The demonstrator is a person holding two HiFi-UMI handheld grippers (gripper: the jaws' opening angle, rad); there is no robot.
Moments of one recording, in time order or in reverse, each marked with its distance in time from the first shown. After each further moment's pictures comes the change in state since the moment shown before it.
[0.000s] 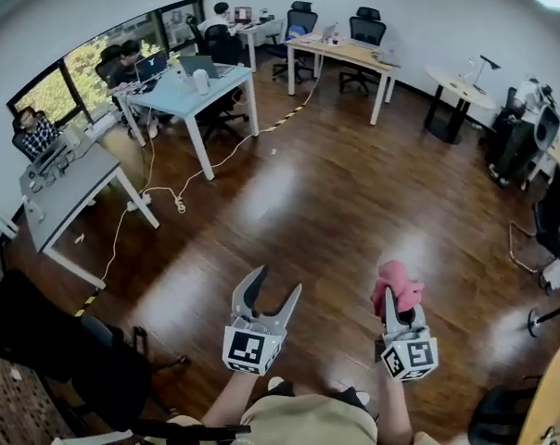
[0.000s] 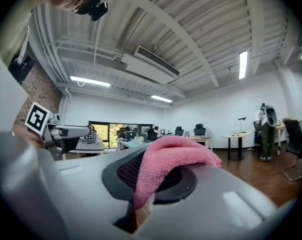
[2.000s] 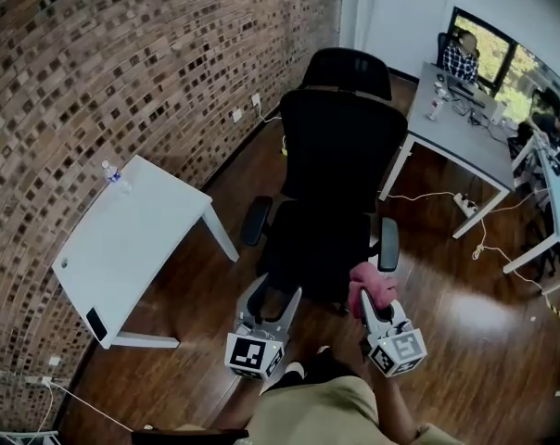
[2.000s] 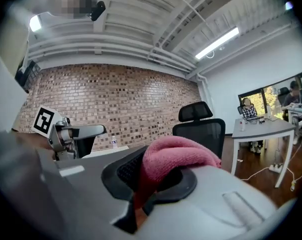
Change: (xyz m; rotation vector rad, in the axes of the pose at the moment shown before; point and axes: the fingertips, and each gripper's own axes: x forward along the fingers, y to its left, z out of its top) left arm -0.811 0.211 0.035 -0.042 0.001 1.545; right arm -0.100 0.894 -0.070 -0.017 0.251 1.714
